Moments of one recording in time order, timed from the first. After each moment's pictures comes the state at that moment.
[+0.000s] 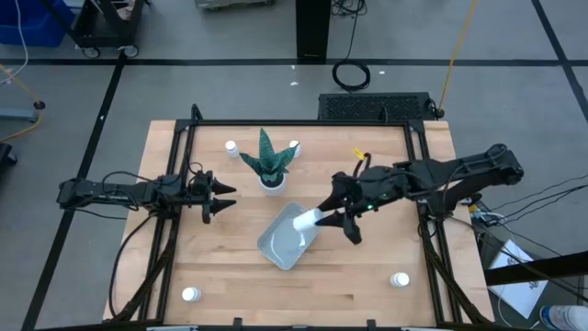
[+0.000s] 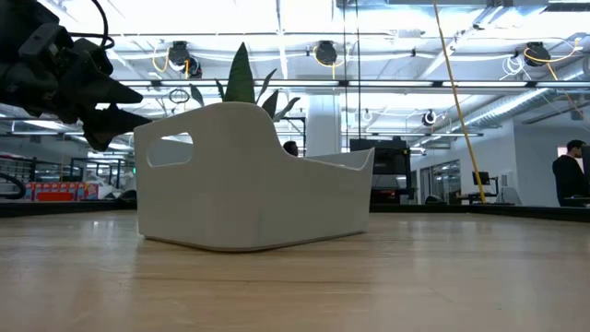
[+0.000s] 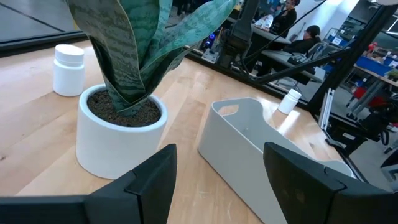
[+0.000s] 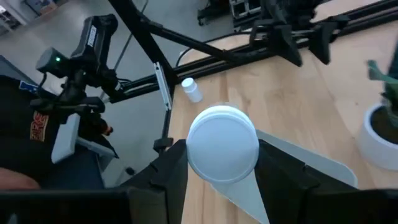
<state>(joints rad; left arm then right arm) 0.00 0.23 0.01 0.05 -0.05 -0.40 0.24 1.37 1.39 -0.48 -0.03 0.46</state>
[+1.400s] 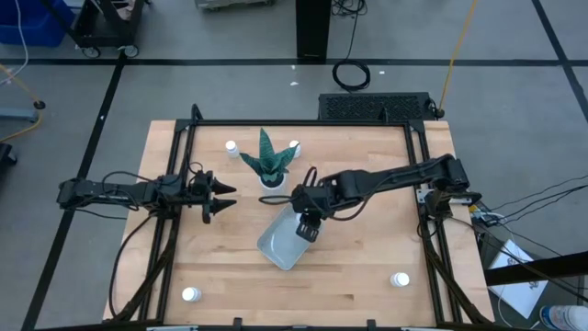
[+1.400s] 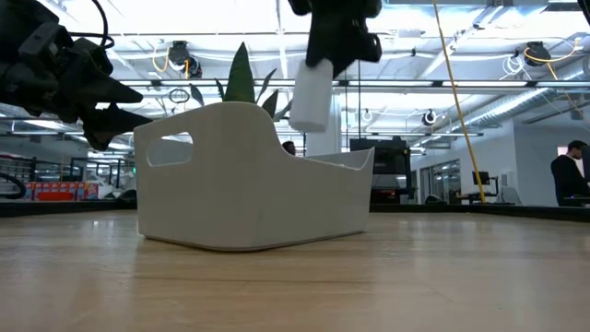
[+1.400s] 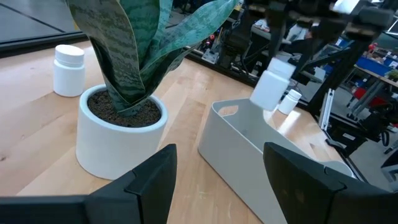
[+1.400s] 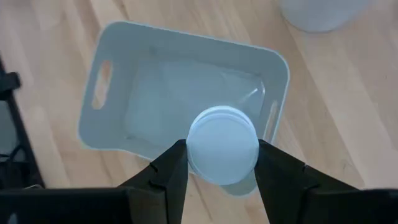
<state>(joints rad) 0.00 0.23 0.01 0.06 -0.05 -0.40 0.15 1.84 1.68 -0.97 0.03 0.59</state>
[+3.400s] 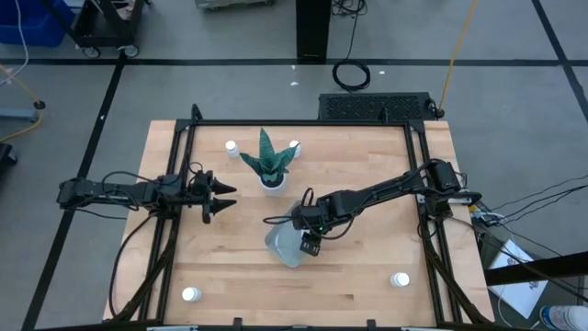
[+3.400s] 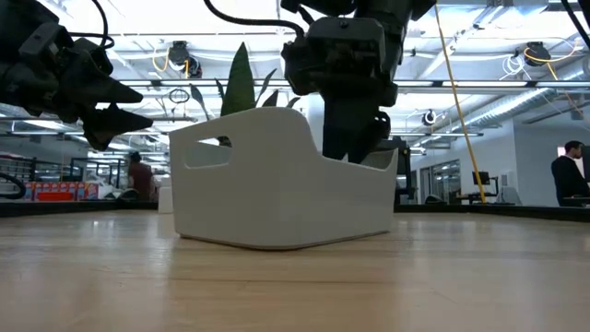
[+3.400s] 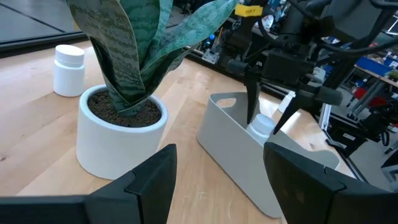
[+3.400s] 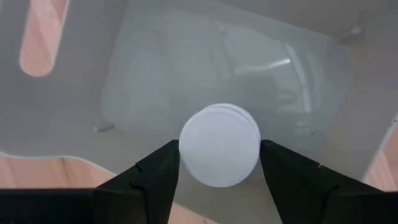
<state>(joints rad) 0.00 0.23 0.01 0.06 -0.05 -0.40 0.18 1.92 1.40 -0.68 -0.06 0.56</state>
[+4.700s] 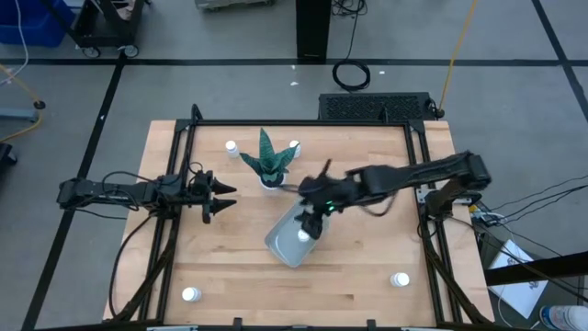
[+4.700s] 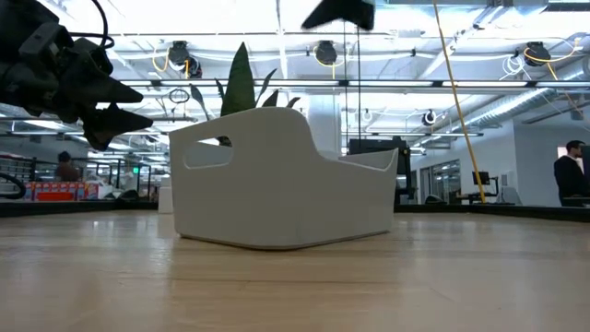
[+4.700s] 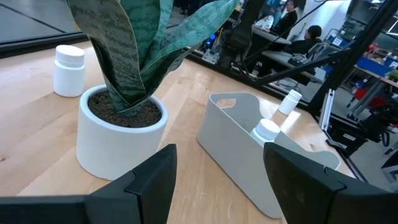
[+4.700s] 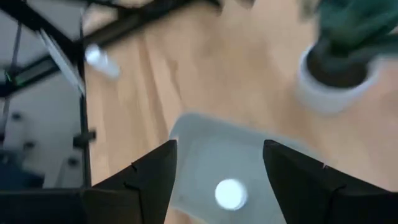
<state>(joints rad) 0.00 0.23 0.01 0.06 -0.05 -0.40 0.18 1.63 1.57 -0.71 0.11 0.56</state>
